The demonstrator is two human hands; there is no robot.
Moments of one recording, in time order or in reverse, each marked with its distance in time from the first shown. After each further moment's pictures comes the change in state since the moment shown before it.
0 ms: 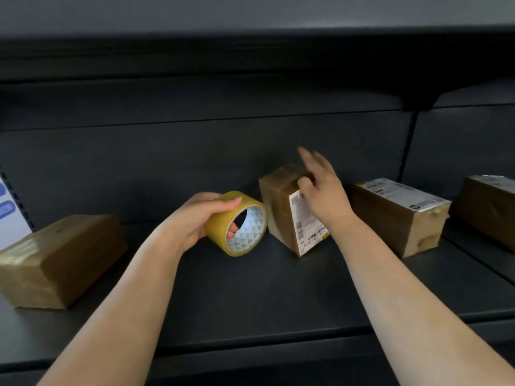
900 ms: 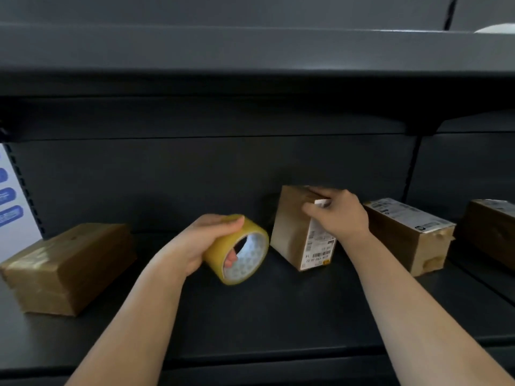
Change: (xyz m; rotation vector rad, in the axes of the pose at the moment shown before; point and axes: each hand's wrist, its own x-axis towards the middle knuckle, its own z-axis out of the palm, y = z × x) left_hand -0.015 -0.016 -0.007 -0.125 -0.090 0.060; right_hand 0.006 0.009 -0.007 -0.216 0.015 0.090
